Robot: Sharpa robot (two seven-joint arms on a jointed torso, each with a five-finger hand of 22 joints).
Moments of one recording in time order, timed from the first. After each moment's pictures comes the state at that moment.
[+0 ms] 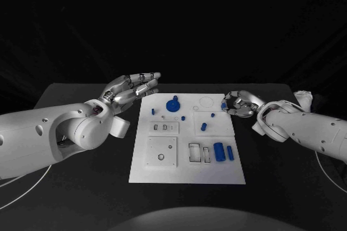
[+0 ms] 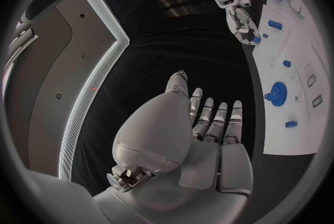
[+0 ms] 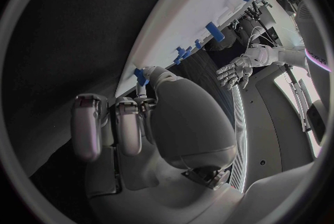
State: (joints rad) left arm 1.33 -0.97 -0.23 1.70 -0.04 -0.20 0.46; left_hand 1.57 0.17 -0.23 0.28 0.47 0.59 0.17 0.11 0.06 0.14 0.16 0.56 0.06 0.20 0.20 0.23 0.04 0.13 0.21 0.29 0.17 0.07; right arm 1.16 -0.75 -0.20 1.07 -0.97 -0.34 0.26; right_hand 1.45 -0.10 0.28 0.18 0.47 0.53 0.10 0.73 0.34 1.46 0.01 1.56 1.31 1.46 -0.04 1.57 1.31 0.04 1.46 0.07 1.45 1.31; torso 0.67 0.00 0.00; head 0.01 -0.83
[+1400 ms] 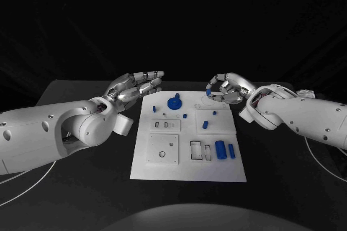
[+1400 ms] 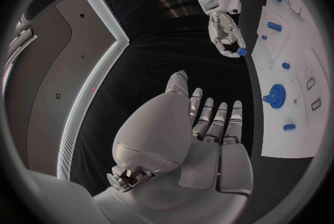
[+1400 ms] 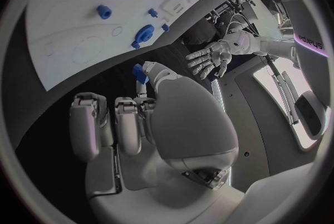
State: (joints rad) left arm 1.32 -0.95 -0.23 1.69 -0.04 -0.20 0.46; left_hand 1.58 0.17 -0.23 0.28 0.47 0.59 0.17 0.11 0.06 0.14 0.16 0.56 0.06 0.20 0.20 0.23 0.04 0.13 0.21 0.29 0.17 0.07; right arm 1.27 -0.74 -0.20 1.27 -0.95 -0.38 0.26; right_hand 1.45 -0.08 0.28 0.17 0.37 0.57 0.11 0.76 0.35 1.46 0.02 1.55 1.31 1.46 -0.04 1.56 1.31 0.04 1.46 0.08 1.44 1.31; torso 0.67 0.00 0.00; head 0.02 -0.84
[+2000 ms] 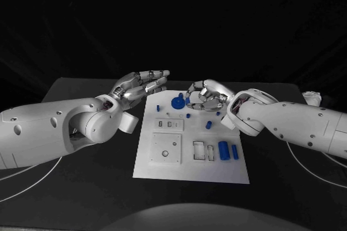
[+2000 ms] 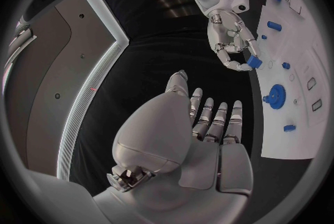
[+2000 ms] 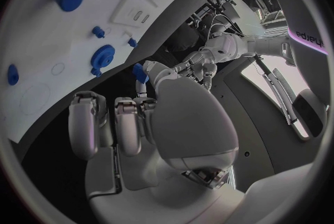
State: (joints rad) left arm 1.32 -0.94 -0.23 1.68 -0.04 -0.20 0.46; left_hand 1.58 0.17 -0.23 0.28 0.47 0.59 0.17 0.11 0.06 0.14 0.16 0.56 0.06 0.20 0.20 0.23 0.04 0.13 0.21 0.29 0.17 0.07; right arm 1.27 -0.64 -0.20 1.37 -0.95 -0.35 0.19; right_hand 1.45 -0.08 0.28 0.16 0.37 0.60 0.12 0.76 0.35 1.47 0.02 1.55 1.31 1.47 -0.03 1.56 1.31 0.04 1.44 0.08 1.43 1.31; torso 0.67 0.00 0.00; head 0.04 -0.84
